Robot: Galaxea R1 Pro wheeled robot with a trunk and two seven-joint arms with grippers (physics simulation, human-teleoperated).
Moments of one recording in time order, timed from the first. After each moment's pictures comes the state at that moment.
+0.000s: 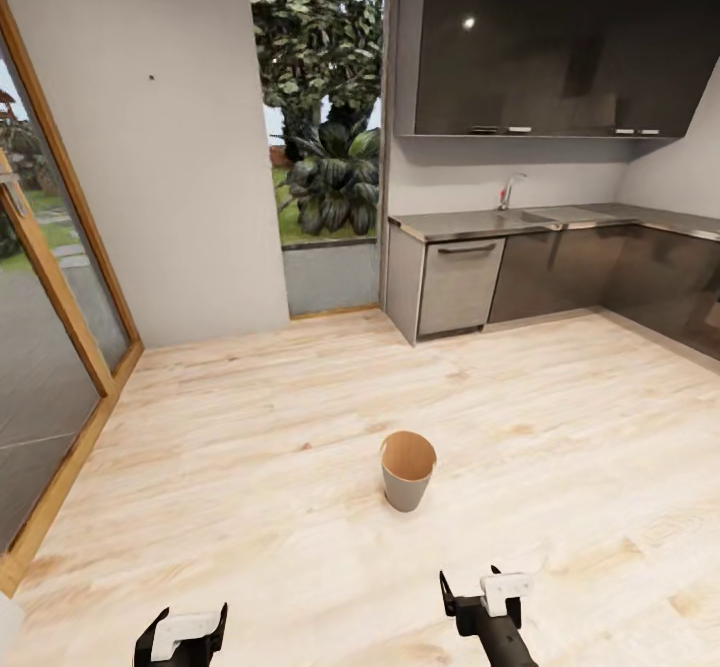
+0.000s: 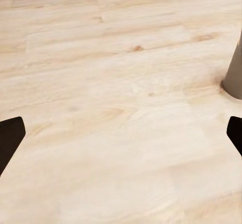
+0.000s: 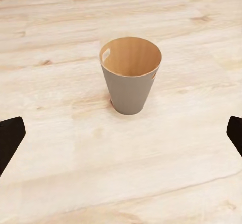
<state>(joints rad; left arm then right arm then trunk) 0.02 0.01 0.12 -0.97 -0.01 -0.24 -0.04 -0.07 0.04 0.01 -0.94 0.07 -0.23 0.04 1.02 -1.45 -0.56</state>
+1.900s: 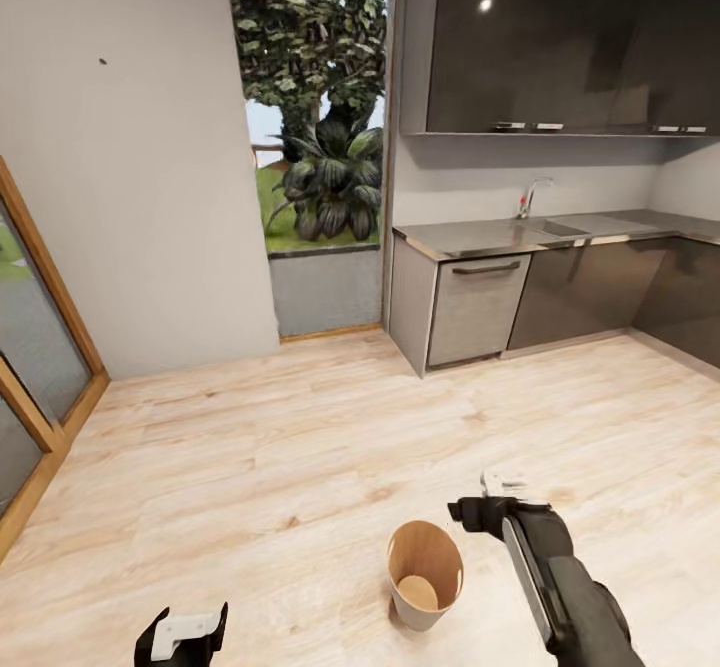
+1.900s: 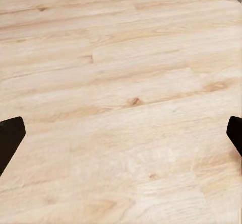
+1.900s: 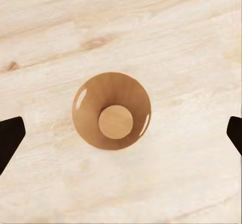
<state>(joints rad) 0.02 0.01 0.12 -0.97 -0.01 -0.24 -0.04 -0.34 0.04 -0.02 -1.34 0.06 0.88 0.05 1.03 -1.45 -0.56</state>
